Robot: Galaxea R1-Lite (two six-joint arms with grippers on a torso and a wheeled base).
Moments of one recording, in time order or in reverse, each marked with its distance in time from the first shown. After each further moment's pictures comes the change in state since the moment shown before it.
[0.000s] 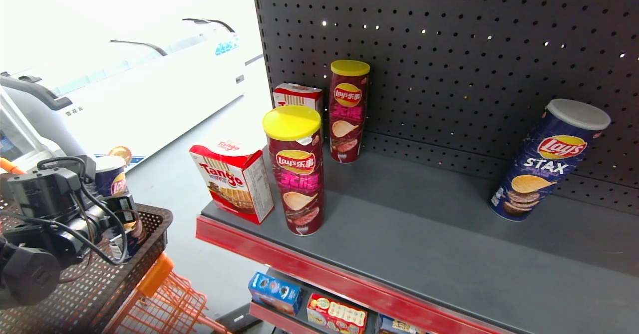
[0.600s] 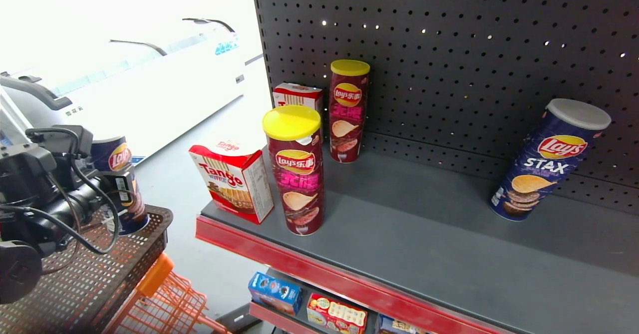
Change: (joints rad) left arm -0.041 -0.145 -0.019 -0.007 -0.097 0.150; right arm 0.000 0.000 0.000 0.000 0.000 0.000
